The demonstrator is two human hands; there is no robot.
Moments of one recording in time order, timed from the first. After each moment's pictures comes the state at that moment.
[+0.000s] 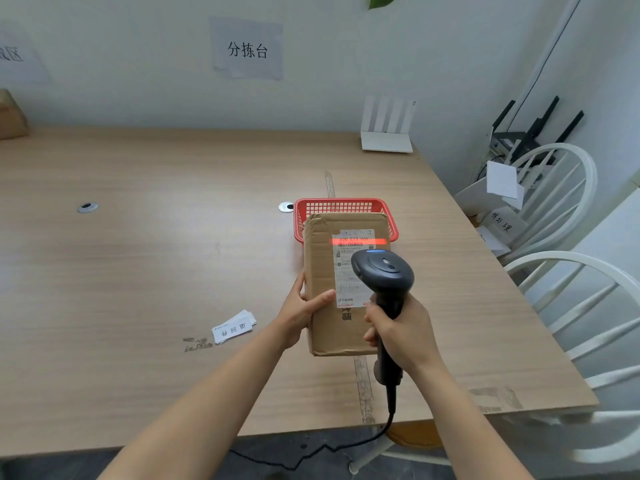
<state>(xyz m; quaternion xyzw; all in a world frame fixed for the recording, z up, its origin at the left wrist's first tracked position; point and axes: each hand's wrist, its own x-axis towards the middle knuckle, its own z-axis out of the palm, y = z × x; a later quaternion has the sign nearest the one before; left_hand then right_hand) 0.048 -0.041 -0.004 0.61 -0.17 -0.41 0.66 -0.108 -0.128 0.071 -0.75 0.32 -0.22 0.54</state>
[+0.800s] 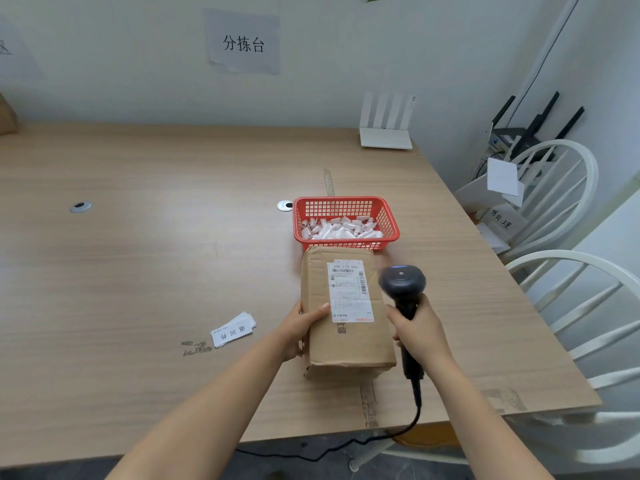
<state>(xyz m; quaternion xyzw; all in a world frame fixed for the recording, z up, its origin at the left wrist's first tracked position) 0.054 -0.039 -0.036 0.67 -0.04 -0.50 0.54 -0.103 -0.172 0.031 -0.75 0.42 -0.17 0.48</state>
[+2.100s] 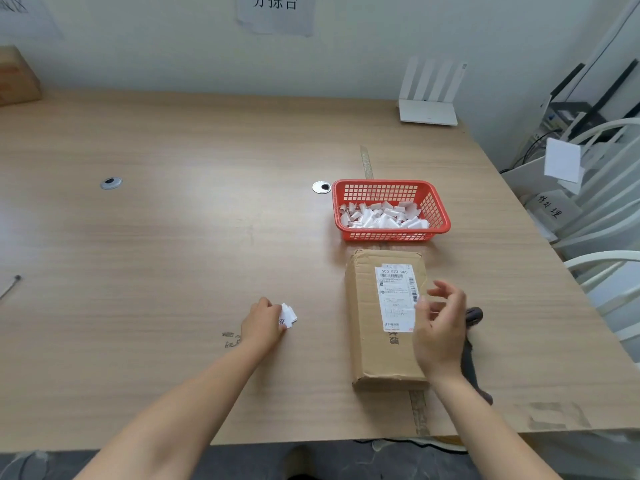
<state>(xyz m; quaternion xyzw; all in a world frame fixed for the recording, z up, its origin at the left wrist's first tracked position) 0.152 0.054 -0.098 0.94 -0.24 -0.21 0.12 -0.040 -0.121 0.008 -0.75 0.38 -0.38 0.39</state>
